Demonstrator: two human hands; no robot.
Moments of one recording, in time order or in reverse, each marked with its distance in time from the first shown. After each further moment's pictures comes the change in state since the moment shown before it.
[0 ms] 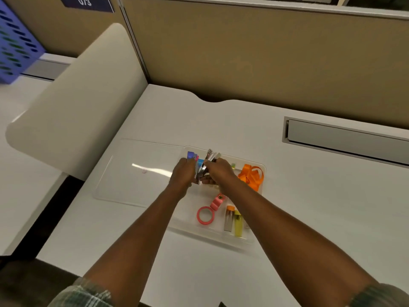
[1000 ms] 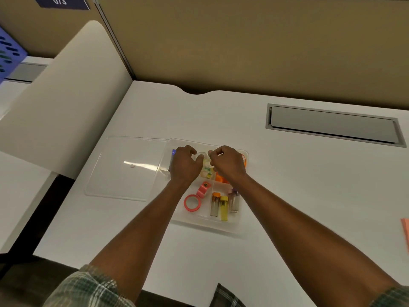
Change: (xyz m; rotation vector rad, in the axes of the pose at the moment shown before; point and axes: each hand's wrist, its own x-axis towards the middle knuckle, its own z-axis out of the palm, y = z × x) left_hand -0.028 0.008 0.047 0.452 0.228 0.425; right_hand -0.026 0.014 -0.070 -0.412 0.237 -0.302
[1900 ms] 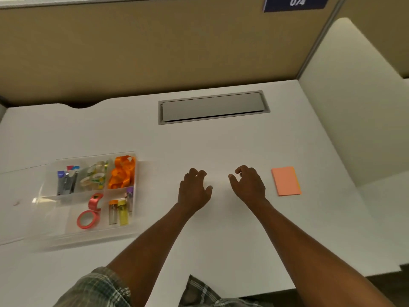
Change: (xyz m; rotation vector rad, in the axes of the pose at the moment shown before) left_hand -0.182 0.176 0.230 0.335 -0.449 0.494; right_hand -0.102 0.277 -0.273 -0.284 0.357 0.261
